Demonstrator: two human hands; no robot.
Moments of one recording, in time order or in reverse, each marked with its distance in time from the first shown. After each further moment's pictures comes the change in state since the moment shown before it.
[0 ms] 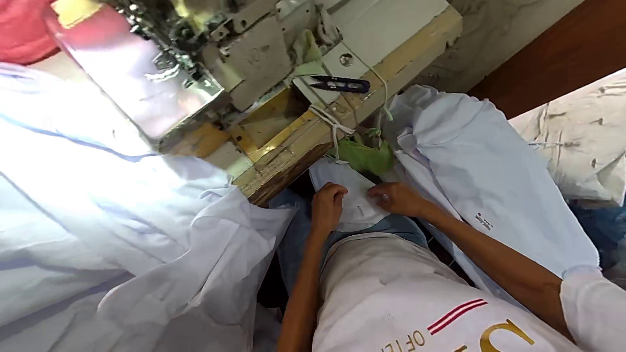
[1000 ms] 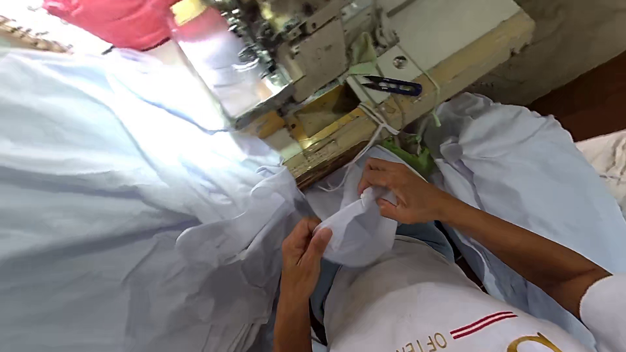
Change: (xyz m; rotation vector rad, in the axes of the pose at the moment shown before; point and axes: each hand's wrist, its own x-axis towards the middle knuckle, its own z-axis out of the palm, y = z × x) left_hand -0.129 0.029 -0.079 -0.566 0.460 0.250; right_hand 0.036 -0.149 -0.038 0.062 0.134 -0.769
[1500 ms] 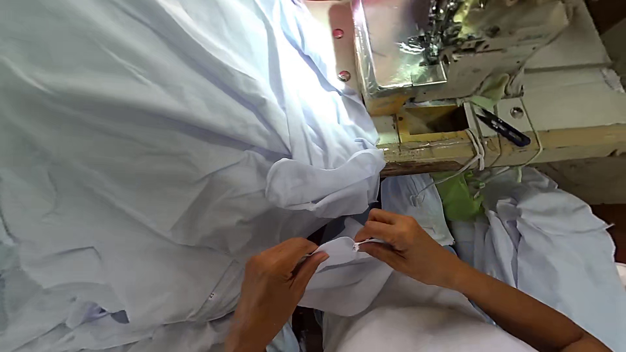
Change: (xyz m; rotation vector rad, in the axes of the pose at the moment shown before) left_hand -0.088 0.056 -0.088 0.848 0.202 0.026; right_hand 0.041 -0.077 0.093 0.118 -0.233 -0.114
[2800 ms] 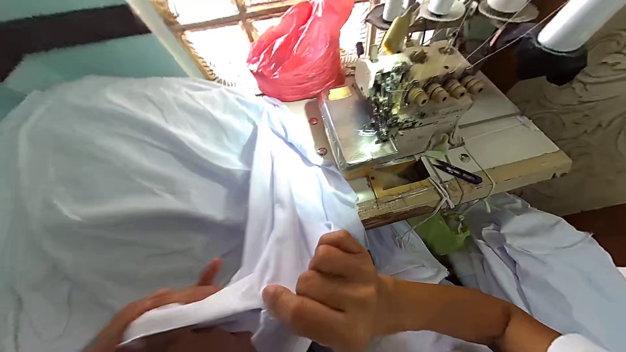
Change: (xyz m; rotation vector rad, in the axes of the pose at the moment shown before) left_hand 0.061 -0.018 -0.031 -0.537 0.867 0.151; right_hand 0.102 -0.055 0.010 -0.434 0.675 -0.577
